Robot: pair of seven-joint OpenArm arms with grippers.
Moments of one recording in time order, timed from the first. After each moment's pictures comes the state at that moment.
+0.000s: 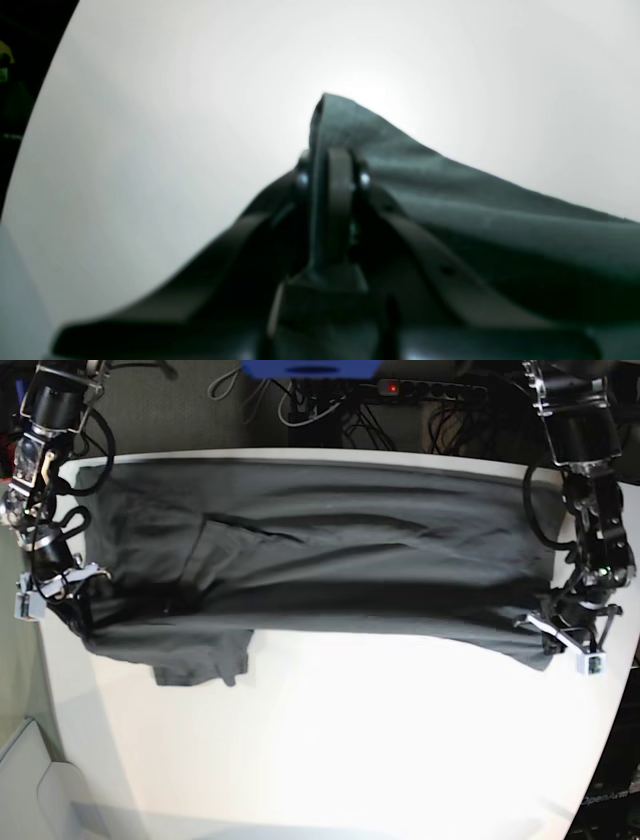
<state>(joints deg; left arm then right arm) -6.2 -20.6 -16.8 79.0 -17.7 -13.7 34.0 -1.3 18.0 28.1 68.2 14.0 39.9 0.3</state>
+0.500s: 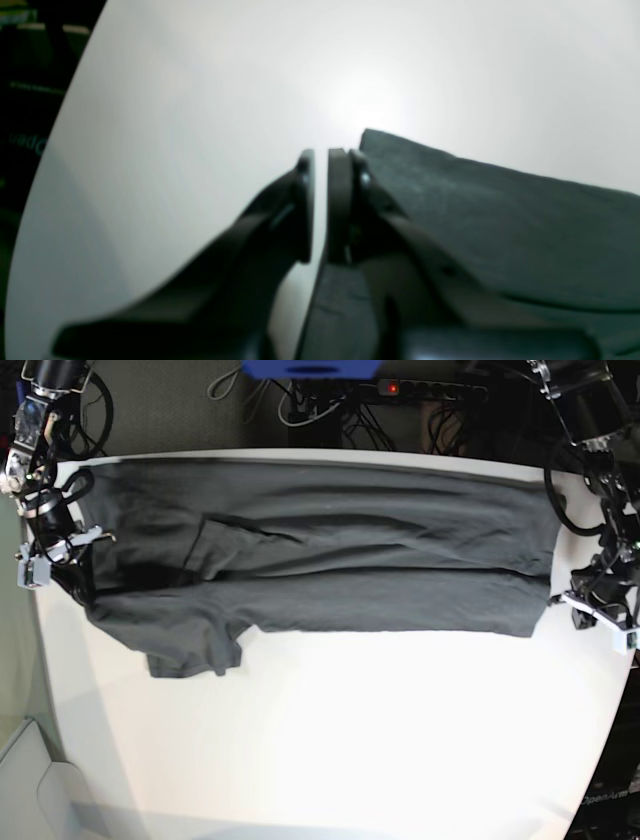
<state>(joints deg) -1.6 -20.7 -27.8 86.0 -22.6 -17.5 44.7 -11.0 16.9 28.3 77.5 14.0 39.5 0.2</state>
